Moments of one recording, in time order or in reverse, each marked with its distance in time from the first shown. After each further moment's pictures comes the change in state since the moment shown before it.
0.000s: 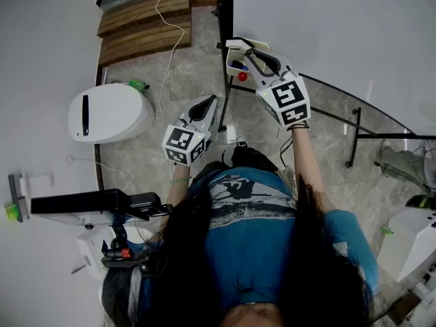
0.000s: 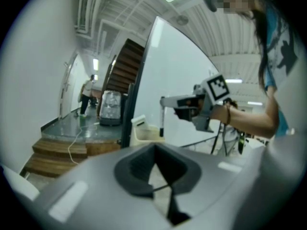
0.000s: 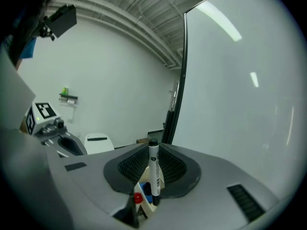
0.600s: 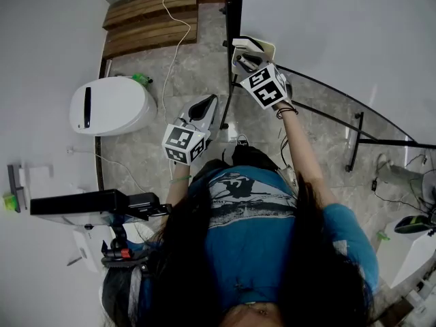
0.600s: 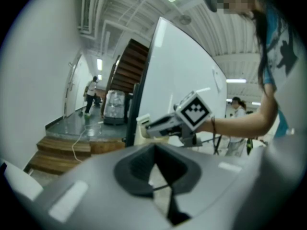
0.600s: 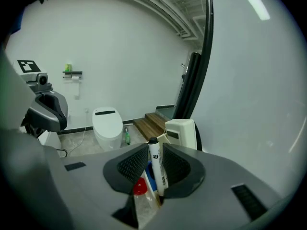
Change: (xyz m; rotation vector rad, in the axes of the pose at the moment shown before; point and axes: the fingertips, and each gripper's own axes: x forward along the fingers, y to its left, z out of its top) left arm -0.020 0.001 0.006 -0.015 -0.007 0.039; right arm 0.063 0.029 -0.080 -0.096 0.332 0.099
